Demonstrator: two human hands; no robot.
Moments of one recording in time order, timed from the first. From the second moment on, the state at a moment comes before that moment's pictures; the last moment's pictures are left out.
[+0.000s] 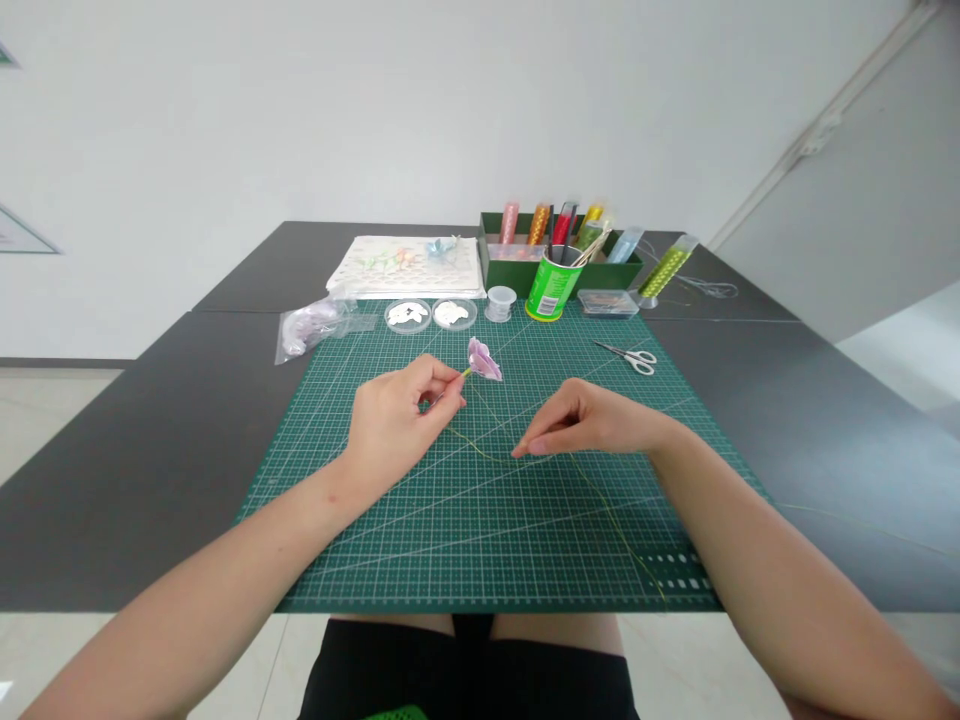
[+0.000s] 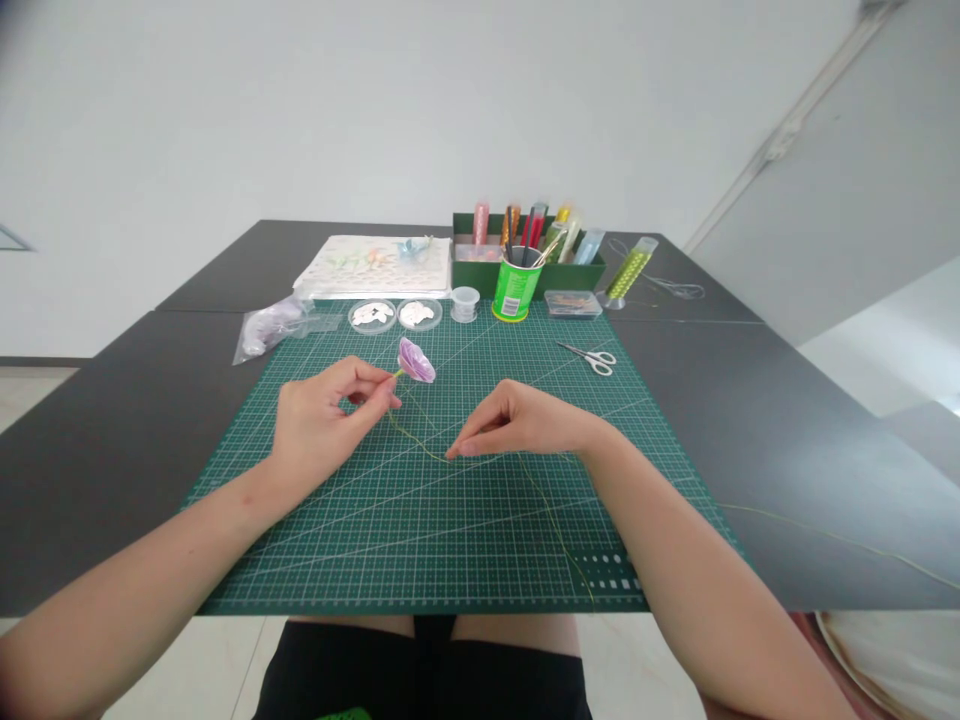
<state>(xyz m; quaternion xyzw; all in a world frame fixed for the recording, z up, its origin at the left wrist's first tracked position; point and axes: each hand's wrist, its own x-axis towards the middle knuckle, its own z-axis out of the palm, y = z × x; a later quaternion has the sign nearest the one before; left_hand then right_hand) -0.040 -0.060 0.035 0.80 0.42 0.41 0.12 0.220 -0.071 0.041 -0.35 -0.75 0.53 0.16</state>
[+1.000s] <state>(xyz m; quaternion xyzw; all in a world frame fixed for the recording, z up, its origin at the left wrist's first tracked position) -0.034 -0.080 0.028 0.93 0.17 0.32 -0.06 0.193 -0.072 0.022 -0.46 -0.65 0.45 0.41</state>
